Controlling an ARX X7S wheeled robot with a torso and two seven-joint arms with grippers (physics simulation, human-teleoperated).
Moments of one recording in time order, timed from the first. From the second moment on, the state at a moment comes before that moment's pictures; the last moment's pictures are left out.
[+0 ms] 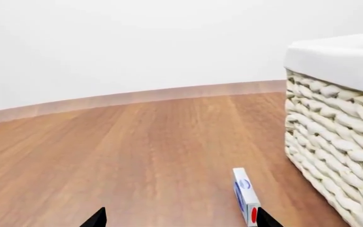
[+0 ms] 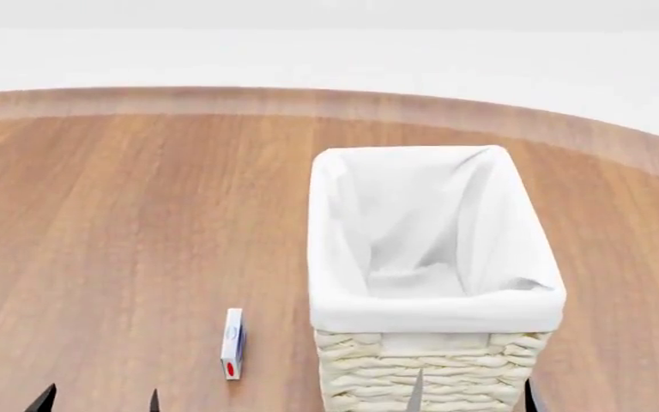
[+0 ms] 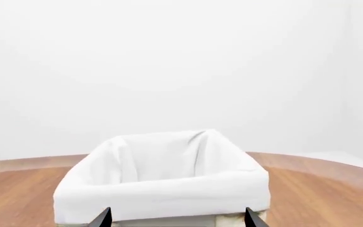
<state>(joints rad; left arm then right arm) -0.09 -0.18 0.30 -0.13 -0.11 0.04 -0.31 -0.06 0.21 -0.19 -0.15 0.19 -0.17 0.25</state>
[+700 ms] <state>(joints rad) -0.11 -0.19 0.31 -0.15 -0.14 0.03 -0.31 -0.06 0.22 -0.21 -0.14 0.19 -0.18 0.27</state>
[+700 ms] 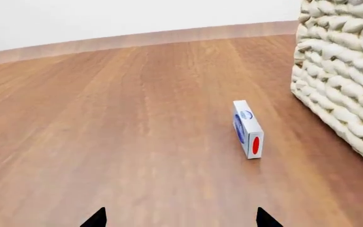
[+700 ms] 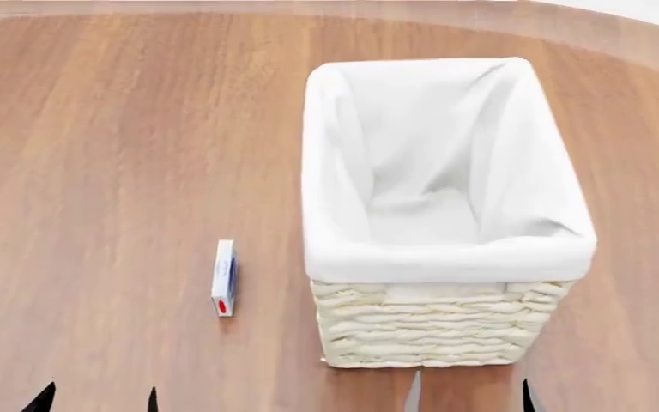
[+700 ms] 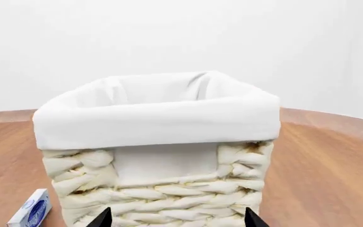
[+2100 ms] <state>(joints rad) -0.59 -0.10 0.38 -0.61 -0.30 -0.09 -0.09 -0.04 0.25 -0.24 -0.12 0.21 -0.19 0.29</state>
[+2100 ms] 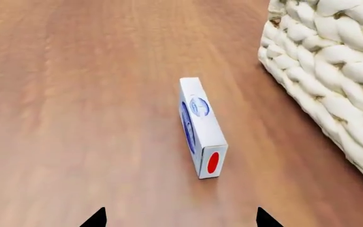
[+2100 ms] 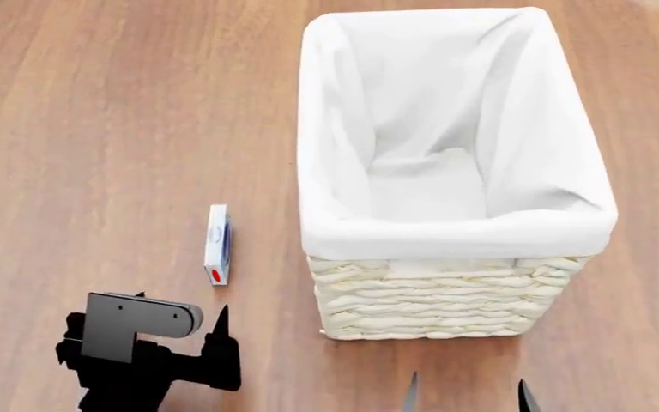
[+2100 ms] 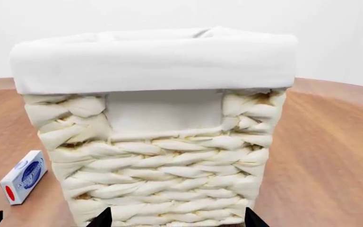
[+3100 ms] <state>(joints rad) -0.99 -0.02 0.98 -1.25 -0.91 0.16 -0.11 -0.03 0.26 -0.28 -0.09 0.22 -0.19 0.30</state>
